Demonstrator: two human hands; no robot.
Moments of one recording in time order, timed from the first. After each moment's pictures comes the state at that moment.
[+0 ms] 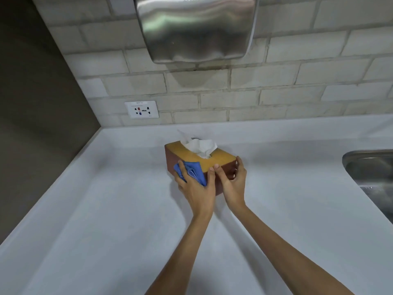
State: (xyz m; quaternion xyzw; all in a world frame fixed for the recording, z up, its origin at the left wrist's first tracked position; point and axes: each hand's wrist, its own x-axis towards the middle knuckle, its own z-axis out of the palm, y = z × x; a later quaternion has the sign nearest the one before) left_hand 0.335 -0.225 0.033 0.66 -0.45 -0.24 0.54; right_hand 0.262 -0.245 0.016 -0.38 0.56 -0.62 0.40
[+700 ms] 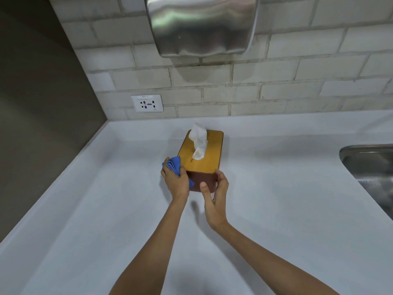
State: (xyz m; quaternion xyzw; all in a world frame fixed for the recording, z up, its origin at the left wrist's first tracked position) left_hand 0.396 -0.235 0.021 0.67 -0.37 -0.31 0.56; right_hand 0.316 -0.174 -0.013 -0.47 0.48 -0.63 0.38
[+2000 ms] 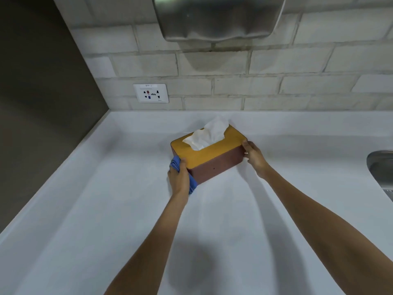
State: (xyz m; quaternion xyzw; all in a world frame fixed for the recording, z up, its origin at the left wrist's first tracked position) left_hand 0.405 -0.268 0.012 0.69 -0.26 -0.44 0.51; right_hand 0.198 -0.339 0.003 -0.46 0.59 -0.42 0.51
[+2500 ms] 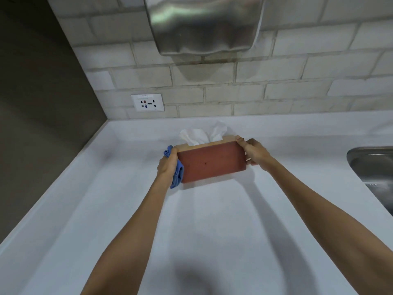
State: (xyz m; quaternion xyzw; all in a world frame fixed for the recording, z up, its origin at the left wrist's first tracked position) left_hand 0.434 -0.286 0.052 0.71 -0.34 -0.45 0.42; right_hand 0.184 -0.307 0.057 -0.51 0.69 -0.32 0.40
